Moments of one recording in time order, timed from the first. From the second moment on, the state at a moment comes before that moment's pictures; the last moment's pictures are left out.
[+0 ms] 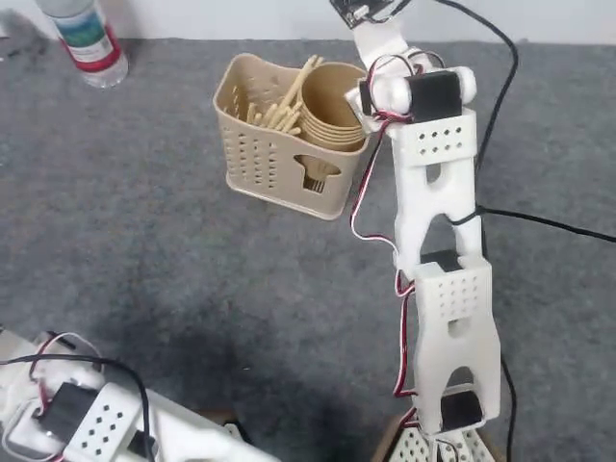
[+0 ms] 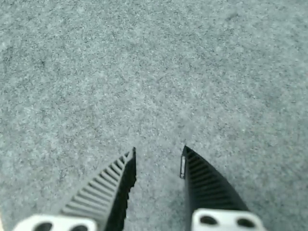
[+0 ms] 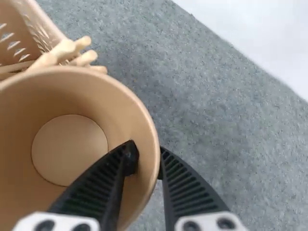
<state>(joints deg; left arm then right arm) -71.0 -77.9 81.7 57.8 1.3 -16.5 44.3 -86.2 99.7 22.0</state>
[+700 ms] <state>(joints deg) -71.0 -77.9 81.7 57.8 1.3 -22.1 39.4 -86.9 100.6 22.2</state>
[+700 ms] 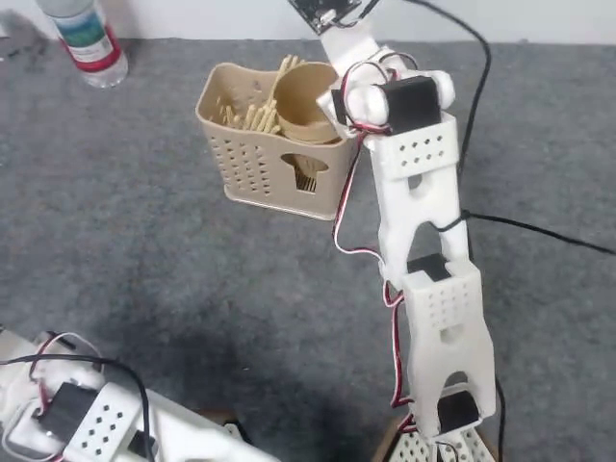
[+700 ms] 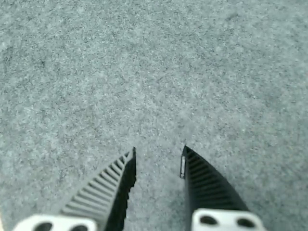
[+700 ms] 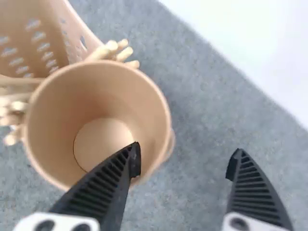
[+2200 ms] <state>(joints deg) -69.1 -77.9 81.7 57.8 1.3 -27.6 14.2 -57.9 95.6 -12.7</state>
